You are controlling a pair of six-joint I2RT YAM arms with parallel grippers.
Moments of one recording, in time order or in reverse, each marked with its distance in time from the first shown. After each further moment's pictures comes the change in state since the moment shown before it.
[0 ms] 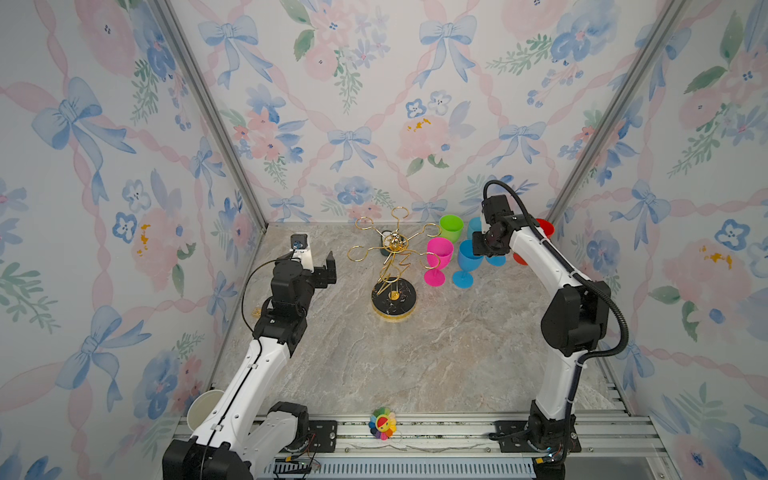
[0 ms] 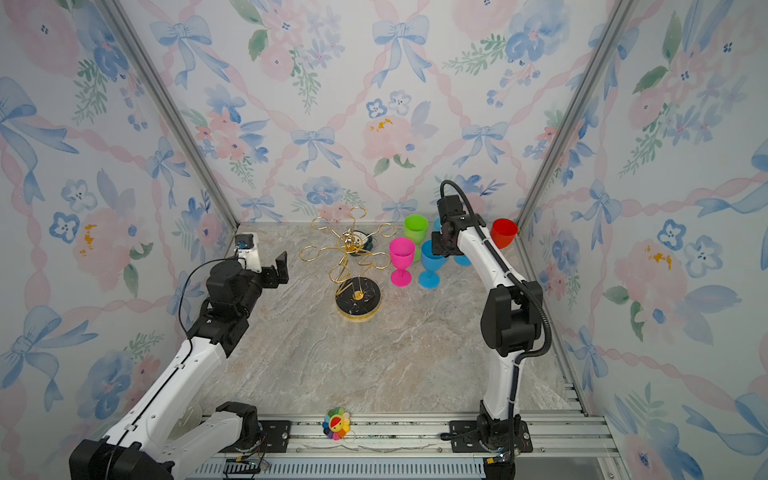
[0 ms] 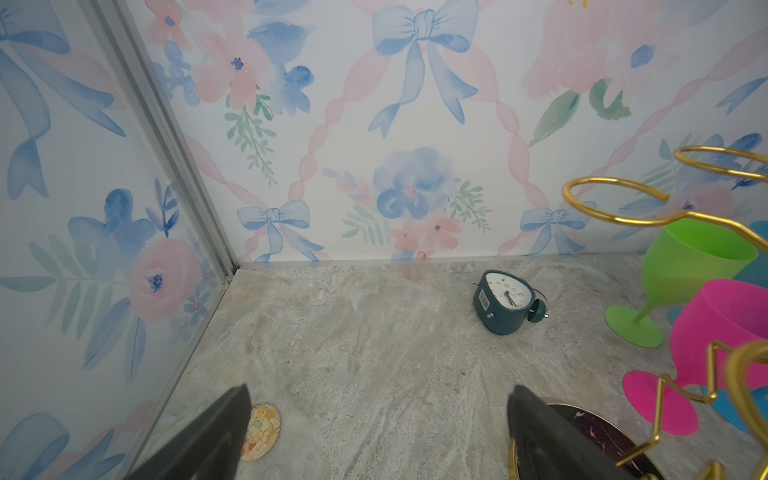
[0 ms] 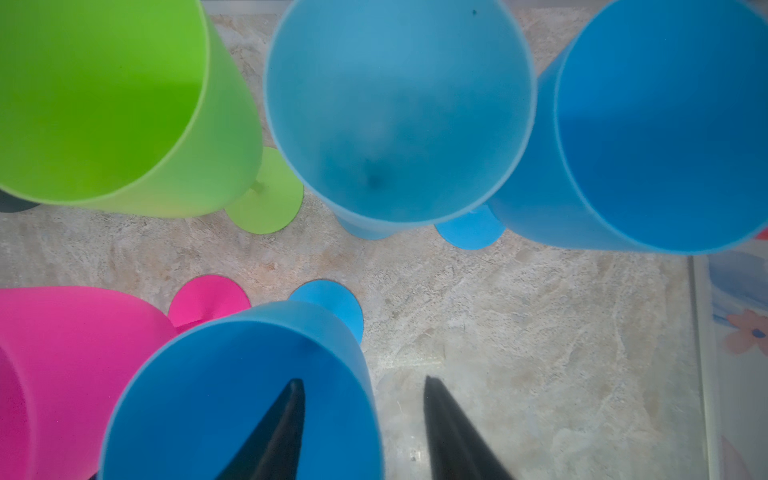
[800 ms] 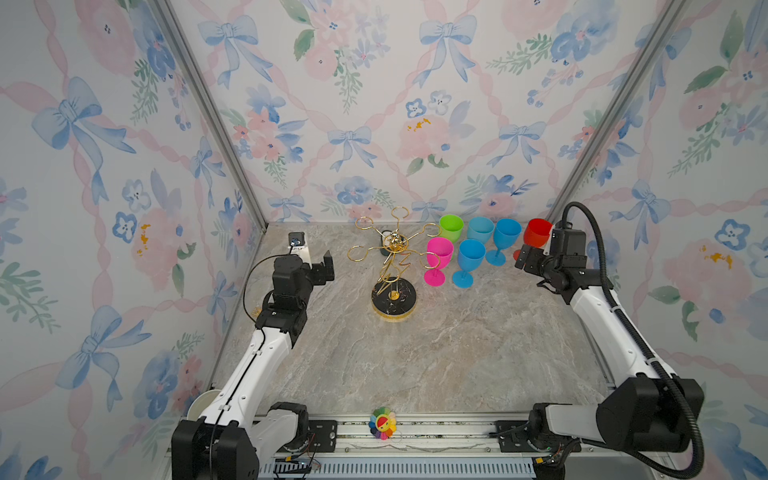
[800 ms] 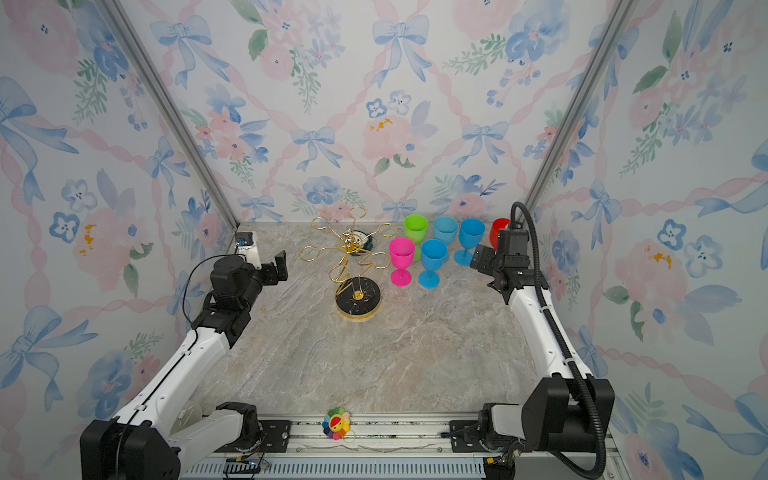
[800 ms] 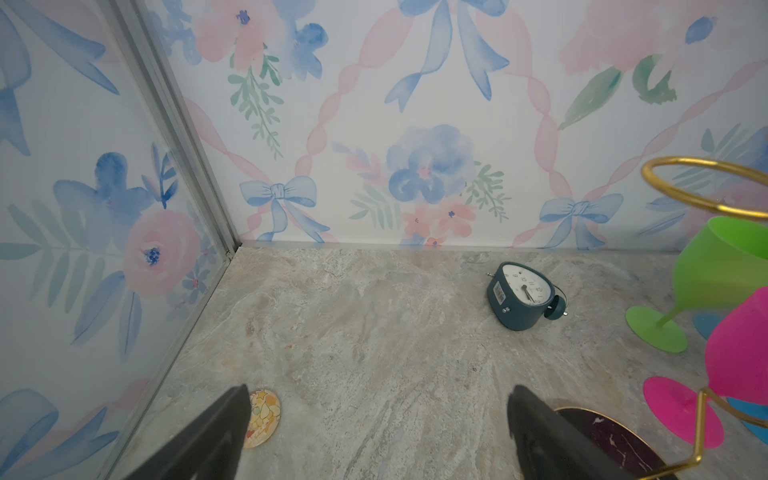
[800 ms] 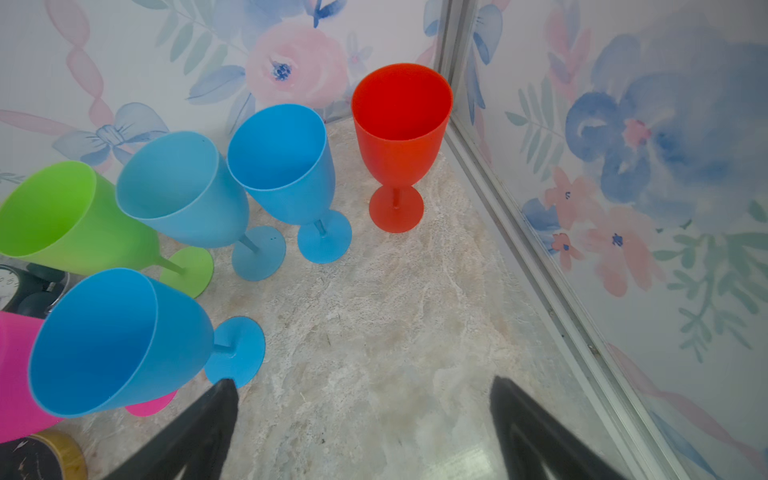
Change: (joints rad) left arm 0.042 0.082 0.010 0.039 0.018 -0.048; right arm -0.235 -0.658 -0.745 0.440 0.043 0.090
